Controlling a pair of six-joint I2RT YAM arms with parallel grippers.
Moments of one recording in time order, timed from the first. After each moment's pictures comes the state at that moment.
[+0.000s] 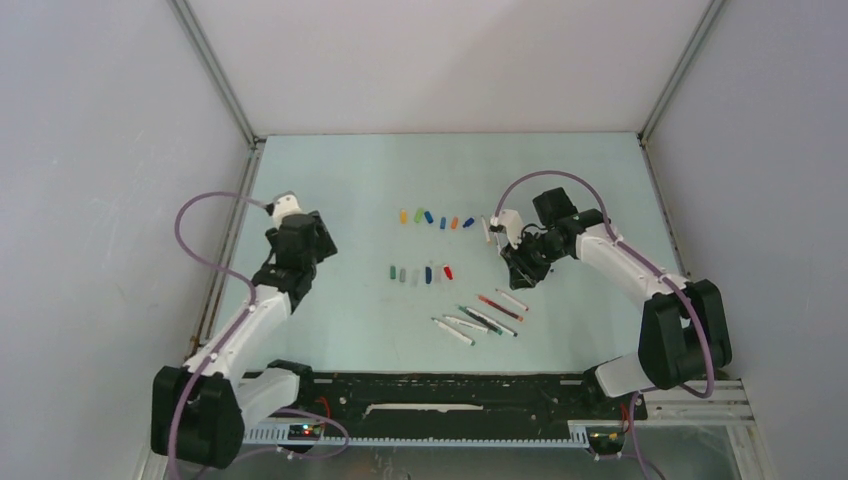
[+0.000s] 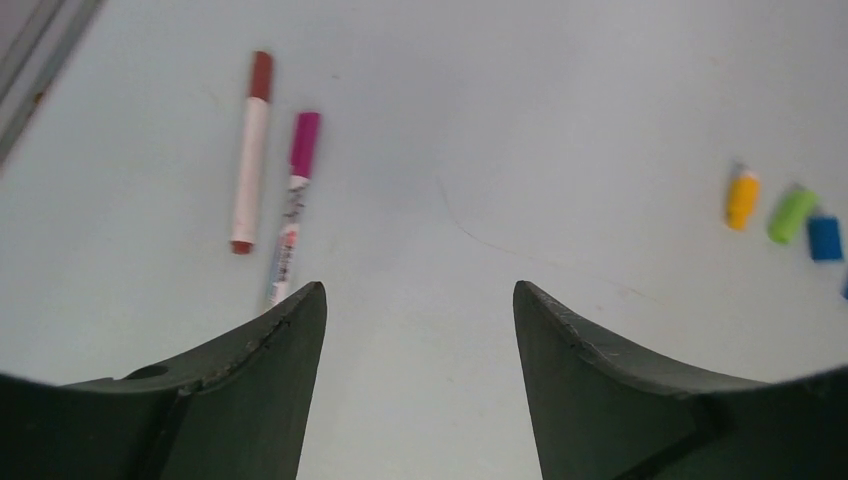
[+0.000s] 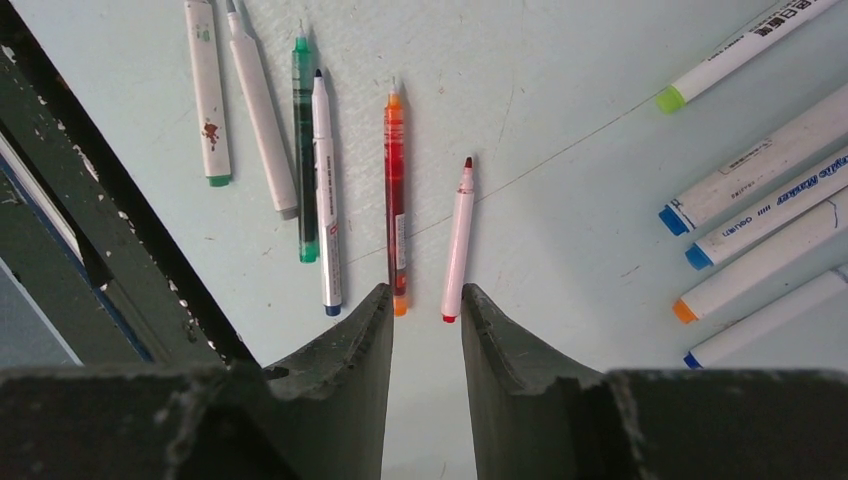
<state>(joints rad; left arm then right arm) -0.24 1.03 0.62 -0.18 -0.43 -0.42 0.34 1.46 1.00 -0.77 -0.53 -0.53</state>
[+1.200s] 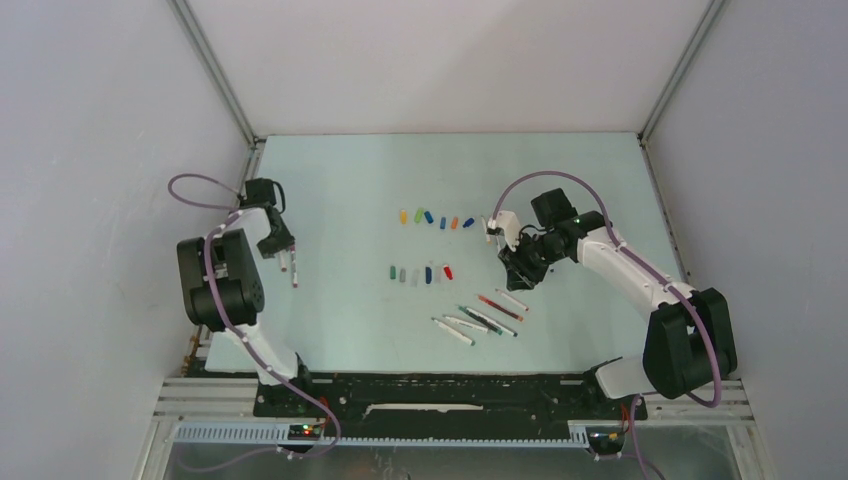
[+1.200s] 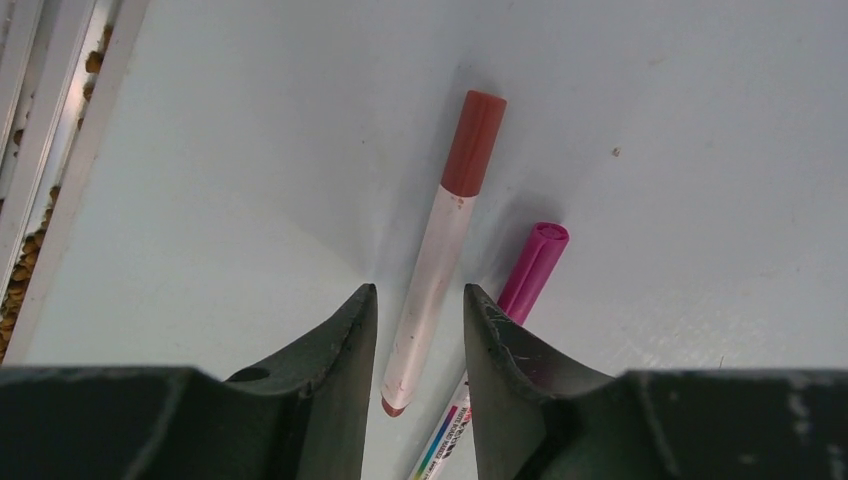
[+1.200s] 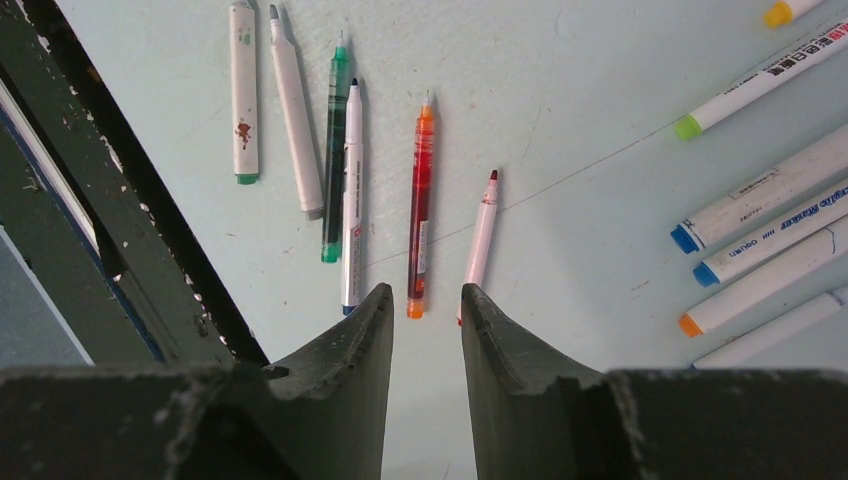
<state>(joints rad) 0.22 1.76 1.07 -0.40 -0.24 -0.29 0.37 1.42 1.00 -0.79 -0.55 -0.55</state>
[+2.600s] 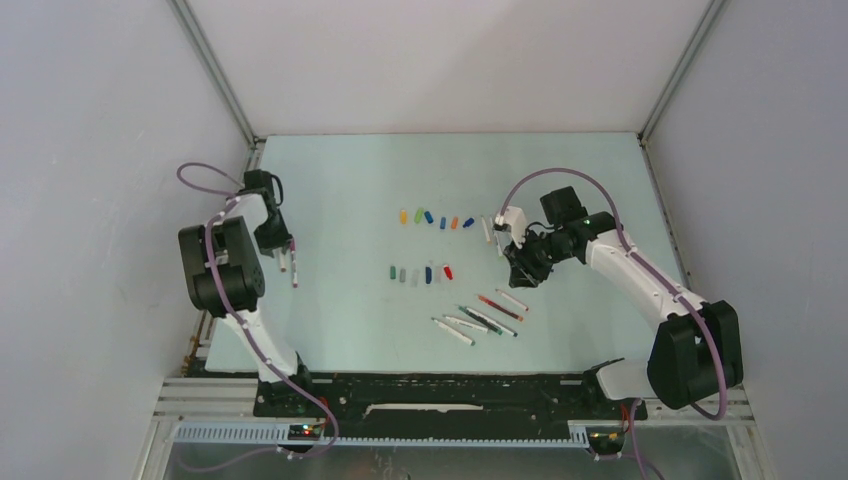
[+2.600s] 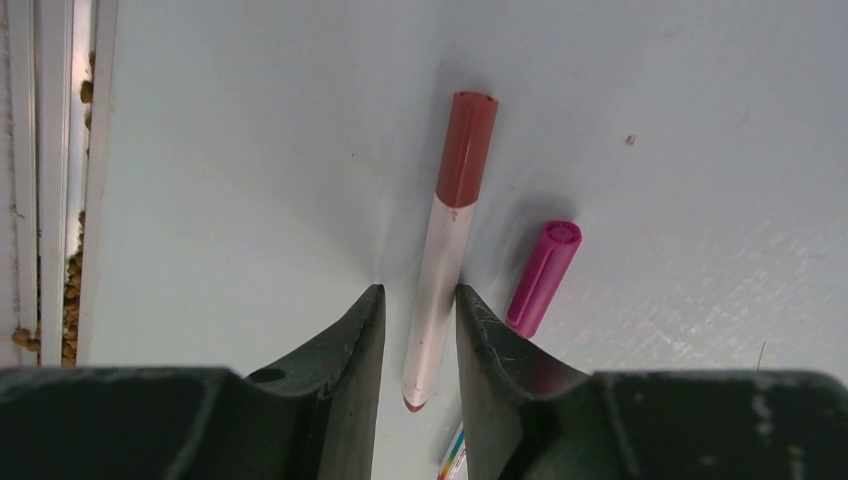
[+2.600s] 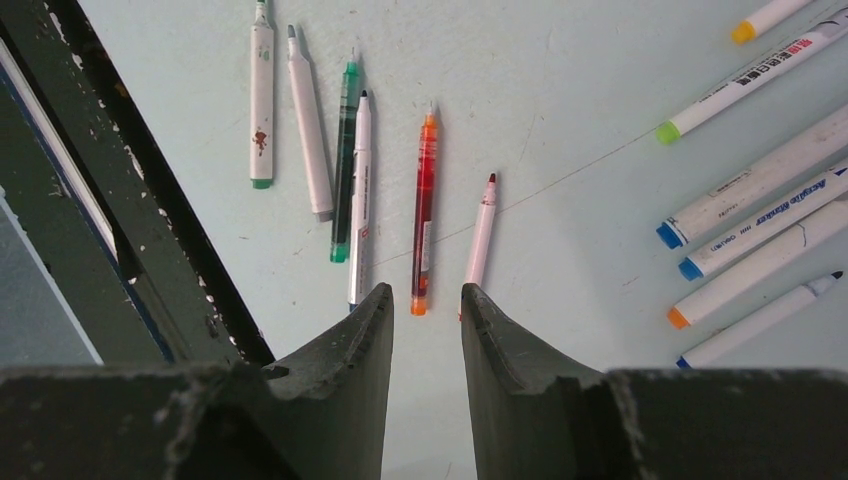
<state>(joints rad) 0.24 1.87 1.22 -0.57 -0.20 -0.18 0.34 1.36 1.00 -0.80 -0.60 -0.56</state>
